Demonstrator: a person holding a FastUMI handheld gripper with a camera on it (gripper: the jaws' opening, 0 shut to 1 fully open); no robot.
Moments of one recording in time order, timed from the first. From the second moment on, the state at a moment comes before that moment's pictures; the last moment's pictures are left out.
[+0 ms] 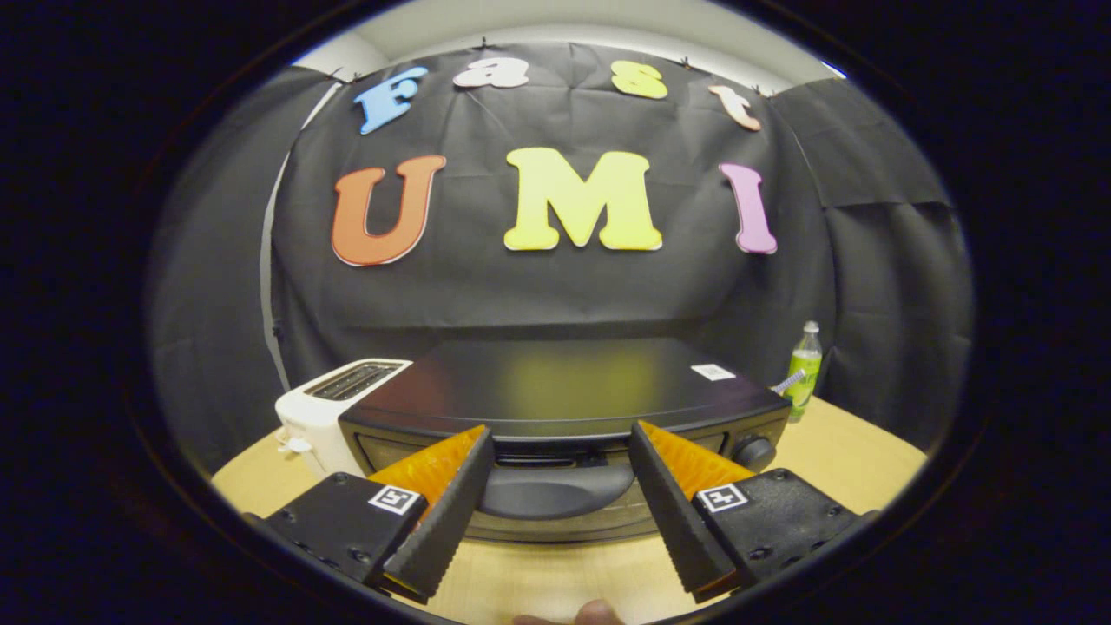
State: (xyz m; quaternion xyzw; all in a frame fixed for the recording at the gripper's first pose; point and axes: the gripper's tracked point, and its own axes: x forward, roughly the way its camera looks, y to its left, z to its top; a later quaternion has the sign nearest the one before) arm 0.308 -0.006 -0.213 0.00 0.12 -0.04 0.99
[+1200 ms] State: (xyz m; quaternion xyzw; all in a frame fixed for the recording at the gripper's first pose) arm 0.170 -0.006 -0.304 -0.01 0.26 -0.01 0.97
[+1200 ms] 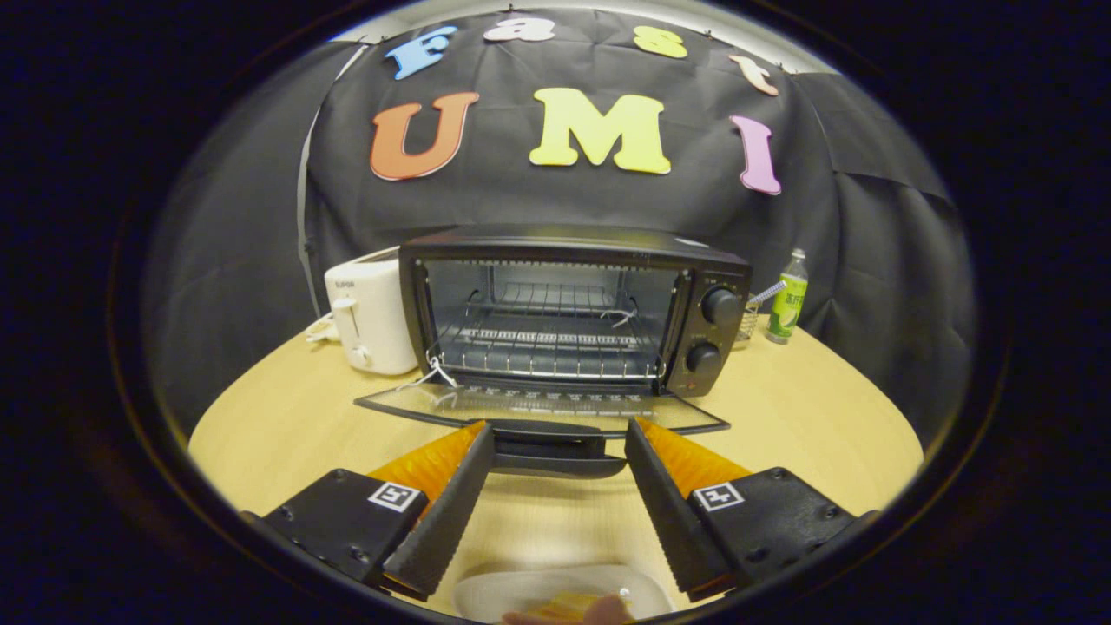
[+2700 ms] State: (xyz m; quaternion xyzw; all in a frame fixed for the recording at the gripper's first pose) arm 0.014 -0.008 -0.362 0.08 0.35 -0.06 0.93
